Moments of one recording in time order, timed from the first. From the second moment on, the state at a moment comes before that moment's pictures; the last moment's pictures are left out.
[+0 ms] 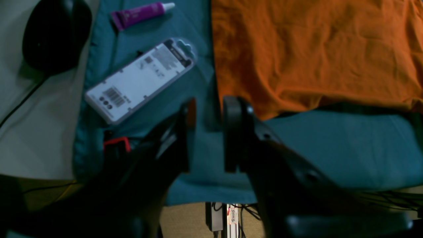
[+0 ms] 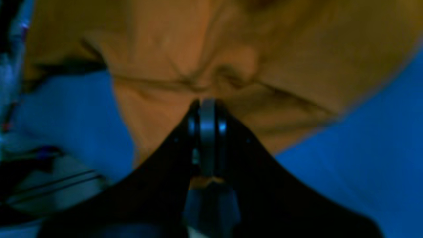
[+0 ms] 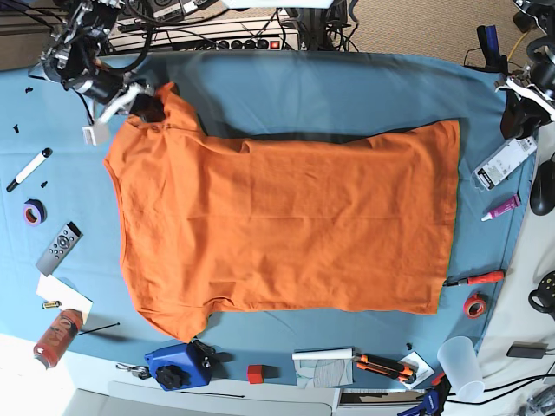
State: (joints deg) left arm 22.4 -7.7 -57.5 119.2 -58.4 -34.7 75.0; right arm -17.3 8.4 42.4 98.3 54.5 39.5 -78.4
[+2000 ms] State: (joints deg) left arm 18.6 -7.8 -37.2 97.0 -51.9 -26.1 70.9; right arm -21.4 8.7 53.5 117.9 64.6 39.8 -78.3
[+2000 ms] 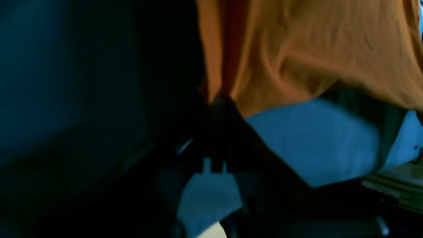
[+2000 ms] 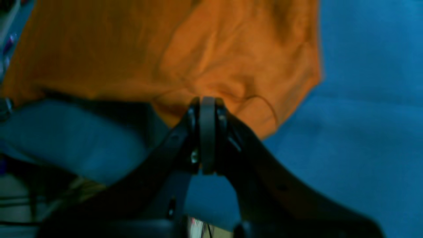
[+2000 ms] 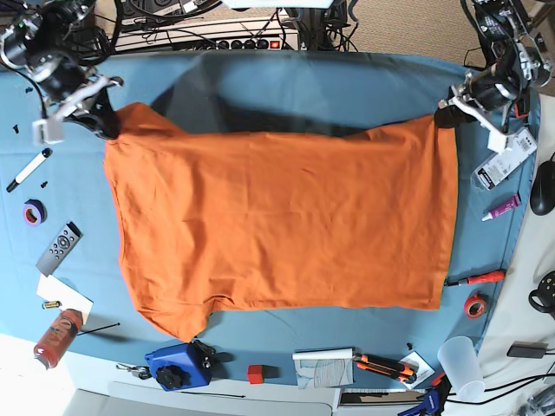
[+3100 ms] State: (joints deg) left arm 21.7 -8.0 -37.2 104.7 -51.9 -29.5 68.1; right arm -20.8 13.1 45.9 117.0 48.9 39.9 -74.6
